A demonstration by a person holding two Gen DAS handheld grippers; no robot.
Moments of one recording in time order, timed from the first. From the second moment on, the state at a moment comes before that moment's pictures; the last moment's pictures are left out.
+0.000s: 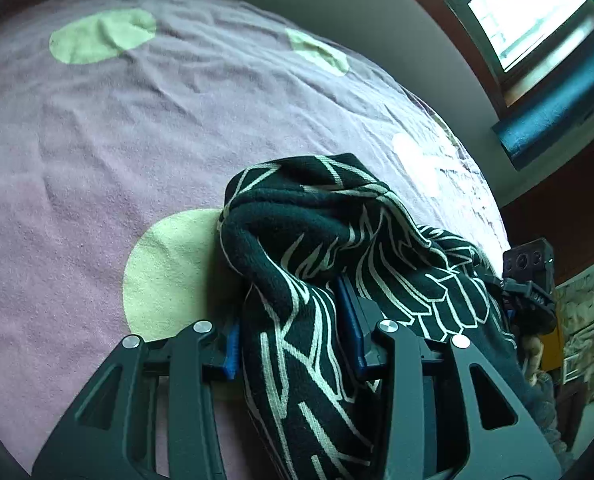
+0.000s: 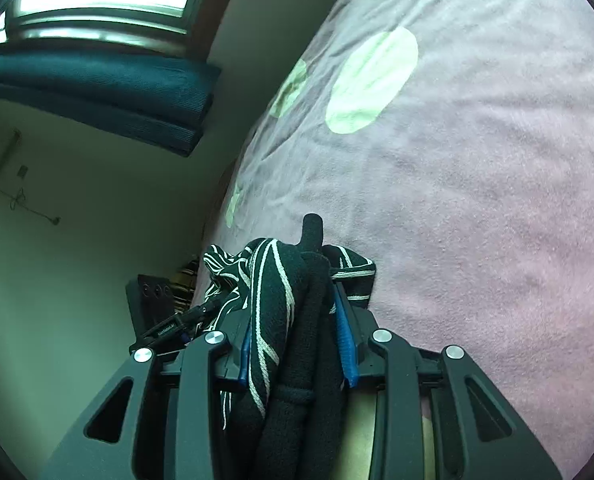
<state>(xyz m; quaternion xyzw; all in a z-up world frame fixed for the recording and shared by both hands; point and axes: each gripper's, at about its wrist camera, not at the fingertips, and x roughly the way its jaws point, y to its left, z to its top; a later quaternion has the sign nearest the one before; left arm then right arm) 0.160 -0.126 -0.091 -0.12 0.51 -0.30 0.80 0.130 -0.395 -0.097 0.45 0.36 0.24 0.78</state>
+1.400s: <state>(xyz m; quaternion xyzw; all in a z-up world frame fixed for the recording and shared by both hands) -0.005 -0.042 -0.062 -0.19 0.47 -0.33 0.80 -0.036 -0.366 -0.063 0.41 0.38 0.19 0.81</state>
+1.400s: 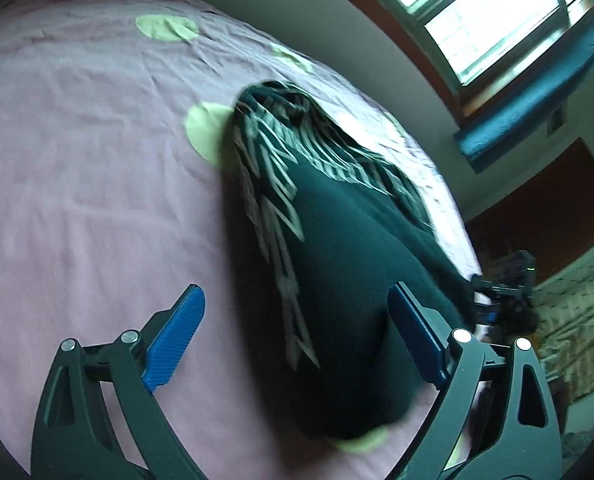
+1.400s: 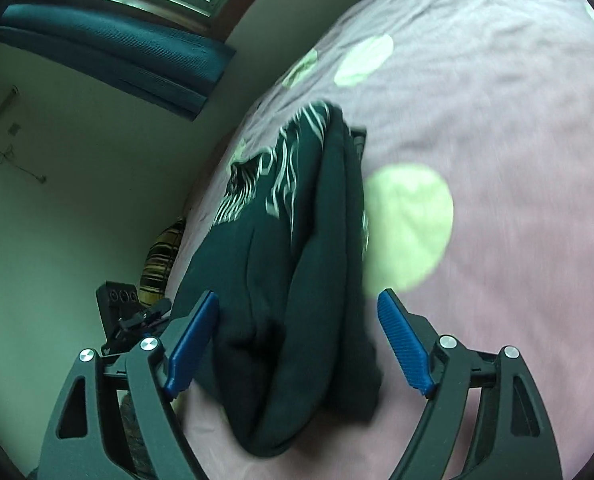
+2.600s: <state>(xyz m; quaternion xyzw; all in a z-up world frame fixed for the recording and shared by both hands) -0.046 -0.083 -0.067 -0.14 0.48 -0.27 0.82 -0.061 -0.355 -0.075 0.41 0.39 0.20 0.80</state>
